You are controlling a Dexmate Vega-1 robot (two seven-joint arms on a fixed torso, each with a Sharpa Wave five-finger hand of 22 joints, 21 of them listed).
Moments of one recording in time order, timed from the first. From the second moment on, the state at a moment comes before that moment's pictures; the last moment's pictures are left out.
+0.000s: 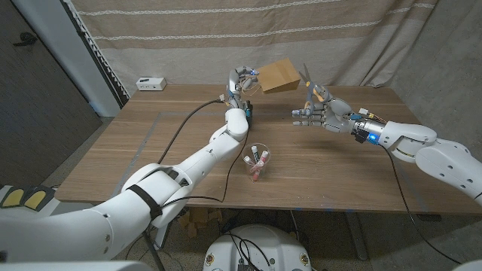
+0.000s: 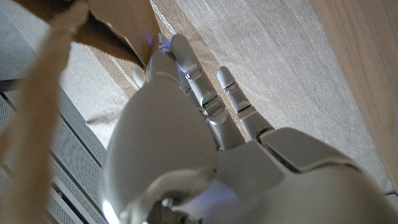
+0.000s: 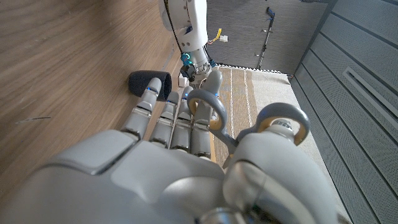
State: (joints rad) left arm 0.42 0.03 0.66 -0.84 -0.03 -0.45 0.72; left_hand 1.47 0.08 -0.11 -0.12 0.28 1.16 -0.14 0.75 0.51 1.03 -0.16 0.68 0.71 1.39 -0.24 0.26 0.55 0.48 -0.05 0.68 0.28; right arm -1.13 -0.99 -0.12 -1.89 1.09 -0.12 0.51; right_hand 0.50 0.07 -0.26 -0.02 0.33 0.66 0.18 1.09 0.57 0.55 0.07 0.24 0.20 0.38 0.06 0.20 0.20 0.38 0.17 0.31 0.18
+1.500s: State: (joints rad) left arm 0.45 0.02 0.63 -0.85 -0.03 -0.53 0.84; left_hand 1.44 0.07 -0.04 -0.13 0.48 1.15 -0.15 0.80 0.60 1.01 -0.18 0.74 0.77 1.38 -0.23 0.32 0.62 0.46 -0.05 0.72 0.26; right arm -1.08 -1.00 -0.16 -1.91 1.10 -0.16 0.52; right_hand 0.50 0.08 -0.25 -0.02 0.33 0.66 0.18 1.09 0.57 0.55 0.07 0.24 0.20 0.38 0.06 0.20 0.20 0.39 0.18 0.29 0.18
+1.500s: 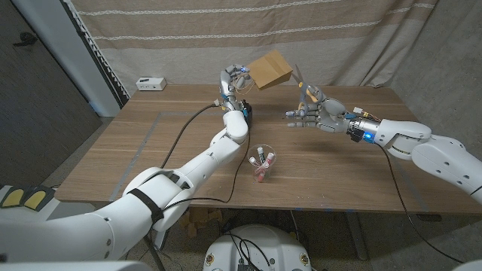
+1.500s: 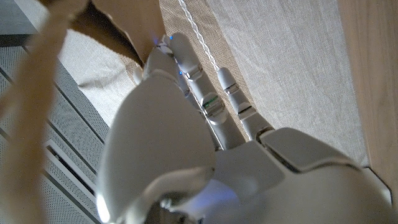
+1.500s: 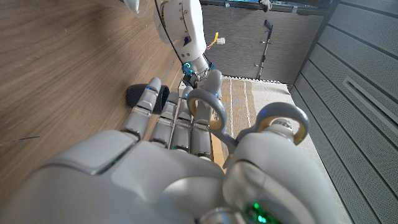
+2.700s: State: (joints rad) left arm 0.38 -0.01 0.63 -0.70 -0.05 -0.59 0.85; left_hand 1.42 0.06 0.00 -0.13 0.56 1.13 -0.15 0.81 0.63 0.99 -0.20 0.74 0.83 1.38 -0.23 0.32 0.66 0.44 -0.05 0.75 0.26; right arm -0.90 -0.99 -0.30 -1.87 1.06 -0.24 0.62; right_hand 0.50 0.08 -0.25 -0.02 0.32 0.66 0.18 1.09 0.57 0.55 0.07 0.24 0.20 0.38 0.06 0.20 0.20 0.39 0.18 0.27 0.18
